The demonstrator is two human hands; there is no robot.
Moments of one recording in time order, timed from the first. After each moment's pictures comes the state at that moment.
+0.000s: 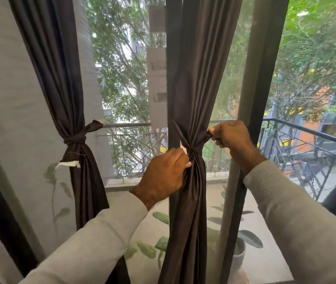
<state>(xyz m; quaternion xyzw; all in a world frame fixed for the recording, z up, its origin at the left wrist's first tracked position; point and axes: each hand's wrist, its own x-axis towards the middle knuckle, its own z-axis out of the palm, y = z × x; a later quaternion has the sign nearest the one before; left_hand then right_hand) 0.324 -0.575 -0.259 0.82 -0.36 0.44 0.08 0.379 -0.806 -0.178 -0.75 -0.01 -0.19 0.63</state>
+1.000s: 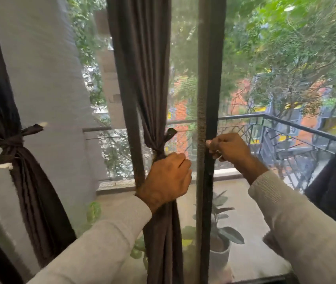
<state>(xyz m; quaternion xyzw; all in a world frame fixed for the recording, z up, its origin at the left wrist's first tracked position) 0.317 -0.745 -0.273 0.81 -0.36 0.46 0.04 0.363 -0.975 -0.222 -0.81 -0.05 -0.14 0.56</state>
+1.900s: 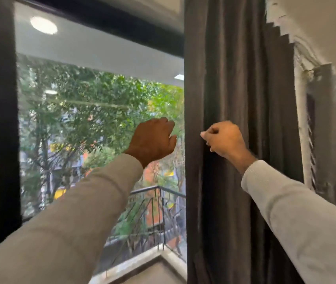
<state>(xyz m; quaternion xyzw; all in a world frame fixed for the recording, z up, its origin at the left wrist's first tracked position) 0.470 -1.254 0.040 0.73 -0.42 0.54 0.09 0.373 -1.462 0.024 -0.82 0.11 -0.50 0.25</state>
